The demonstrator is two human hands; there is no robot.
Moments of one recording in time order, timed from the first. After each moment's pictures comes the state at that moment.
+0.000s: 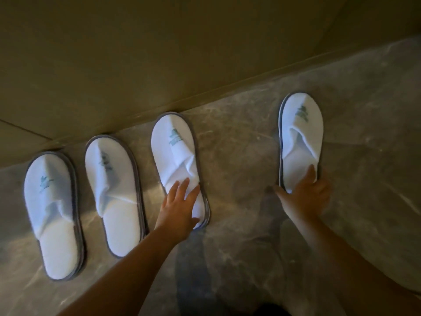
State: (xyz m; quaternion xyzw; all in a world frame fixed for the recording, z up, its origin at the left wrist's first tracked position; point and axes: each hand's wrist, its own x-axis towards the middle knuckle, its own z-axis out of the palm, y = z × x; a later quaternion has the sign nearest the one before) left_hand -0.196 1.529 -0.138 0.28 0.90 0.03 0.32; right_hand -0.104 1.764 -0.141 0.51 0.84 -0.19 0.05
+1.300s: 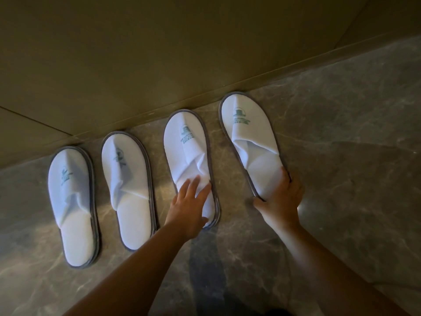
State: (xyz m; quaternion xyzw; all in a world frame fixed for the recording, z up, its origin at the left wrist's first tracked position) left_hand -0.196 1.532 -0.140 0.28 0.90 0.02 0.34; right_hand -0.120 1.717 -0.157 0.40 0.86 -0.32 0.03
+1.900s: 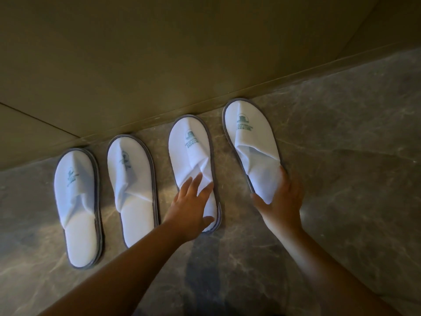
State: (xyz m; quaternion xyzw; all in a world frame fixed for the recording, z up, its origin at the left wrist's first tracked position) left_hand -0.207 1.544 -0.101 0.27 0.90 0.05 0.35; right_hand -0.129 1.711 -0.128 0.36 0.87 -0.35 -0.03
